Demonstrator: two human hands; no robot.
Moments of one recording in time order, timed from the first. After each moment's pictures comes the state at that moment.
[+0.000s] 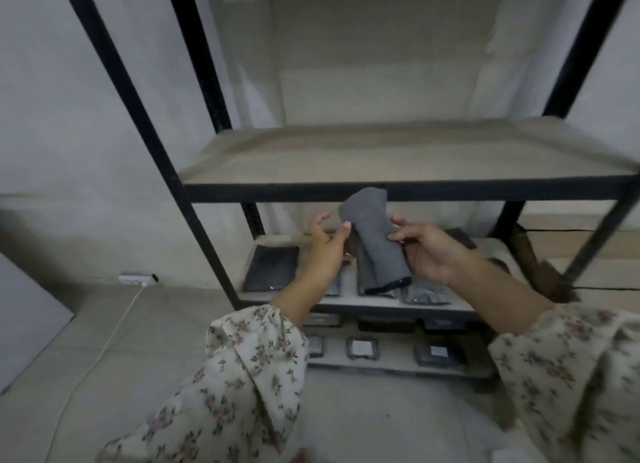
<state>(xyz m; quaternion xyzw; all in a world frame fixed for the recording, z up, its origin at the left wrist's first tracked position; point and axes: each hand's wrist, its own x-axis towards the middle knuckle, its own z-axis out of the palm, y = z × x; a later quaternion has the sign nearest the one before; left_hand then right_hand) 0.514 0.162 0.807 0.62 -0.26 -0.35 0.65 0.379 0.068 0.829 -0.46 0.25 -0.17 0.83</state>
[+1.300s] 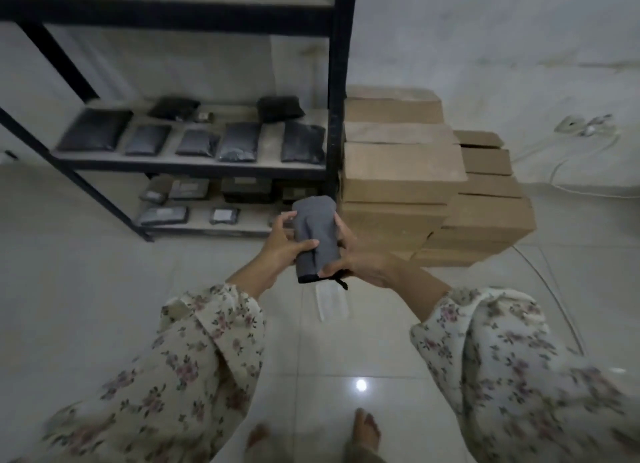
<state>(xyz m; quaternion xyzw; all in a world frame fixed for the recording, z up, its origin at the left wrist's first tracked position) 0.038 0.121 0.657 0.71 -0.21 -0.46 0.49 -0.102 0.042 0.670 -0.62 0.35 0.04 0.70</state>
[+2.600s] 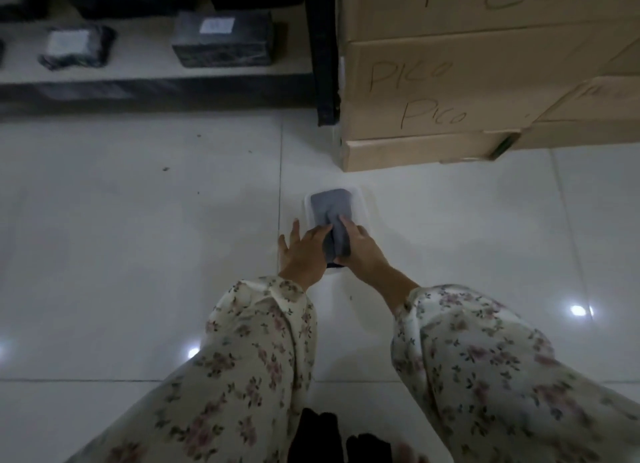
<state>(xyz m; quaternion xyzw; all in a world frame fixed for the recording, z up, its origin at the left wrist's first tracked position) 0.009 0.036 -0.017 0.82 -0.47 -0.33 -0.05 -0.097 -0.035 -0.036 -0.75 0.45 0.07 0.49</state>
